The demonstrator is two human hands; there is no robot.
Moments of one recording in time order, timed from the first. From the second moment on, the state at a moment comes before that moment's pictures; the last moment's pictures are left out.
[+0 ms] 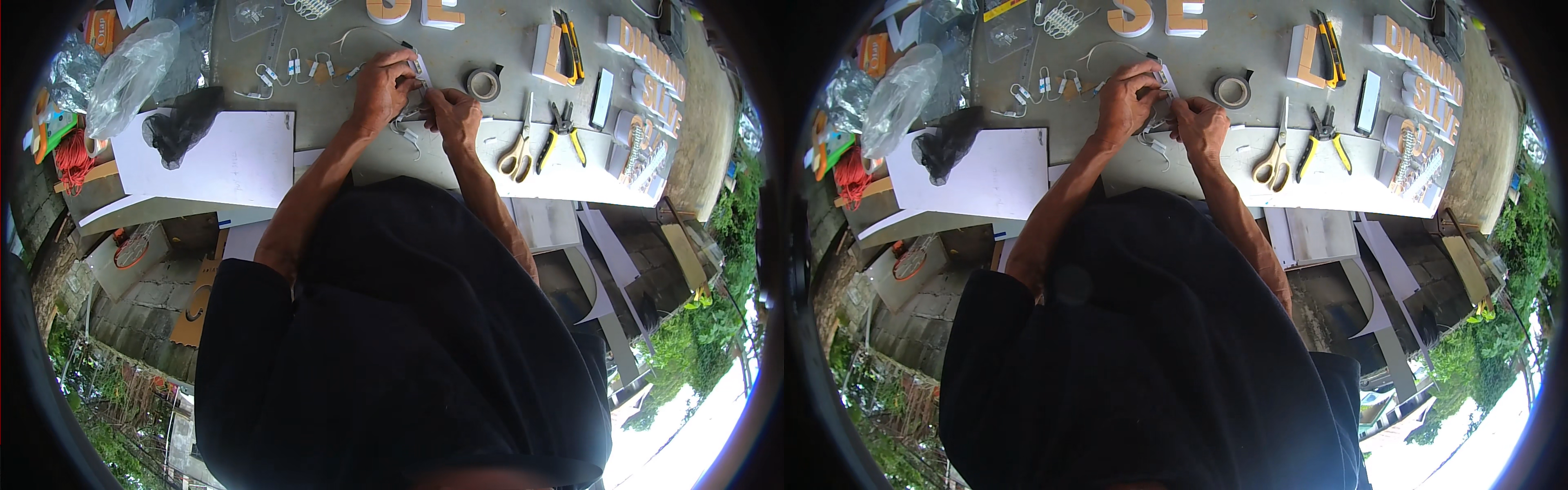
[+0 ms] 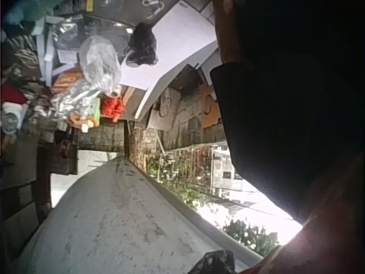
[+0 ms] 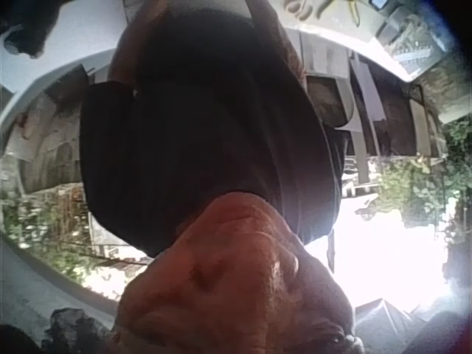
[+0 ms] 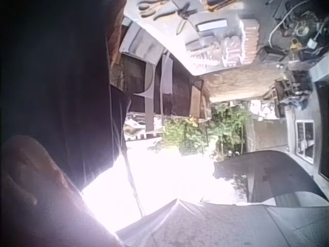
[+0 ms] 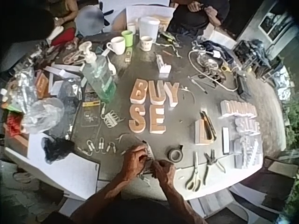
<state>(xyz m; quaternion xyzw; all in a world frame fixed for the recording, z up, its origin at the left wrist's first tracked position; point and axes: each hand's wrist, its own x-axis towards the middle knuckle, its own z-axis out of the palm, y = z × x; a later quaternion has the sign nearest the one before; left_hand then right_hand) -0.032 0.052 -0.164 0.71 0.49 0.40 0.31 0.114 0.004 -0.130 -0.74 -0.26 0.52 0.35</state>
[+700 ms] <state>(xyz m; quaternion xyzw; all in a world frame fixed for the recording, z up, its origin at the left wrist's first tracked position) -0.032 0.053 -0.164 0.71 0.49 0.40 0.31 0.110 0.006 -0.131 -0.77 -0.28 0.48 0.31</state>
